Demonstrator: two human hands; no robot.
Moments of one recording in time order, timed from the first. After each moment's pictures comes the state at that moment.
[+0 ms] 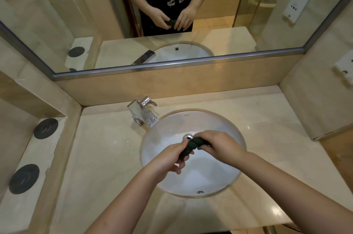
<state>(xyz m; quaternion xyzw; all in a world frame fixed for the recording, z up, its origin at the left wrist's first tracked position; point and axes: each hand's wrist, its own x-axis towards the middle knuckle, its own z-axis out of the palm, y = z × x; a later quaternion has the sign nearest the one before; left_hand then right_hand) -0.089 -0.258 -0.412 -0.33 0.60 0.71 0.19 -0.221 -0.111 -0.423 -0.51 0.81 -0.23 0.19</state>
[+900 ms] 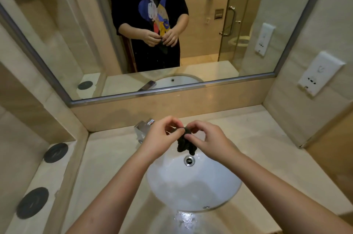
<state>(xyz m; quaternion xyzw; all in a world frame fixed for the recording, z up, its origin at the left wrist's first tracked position) -0.067 -0.289 -0.310 -0.15 0.81 0.56 -0.13 -0.156 -0.137 -0.326 -0.39 0.81 -0.43 0.11</state>
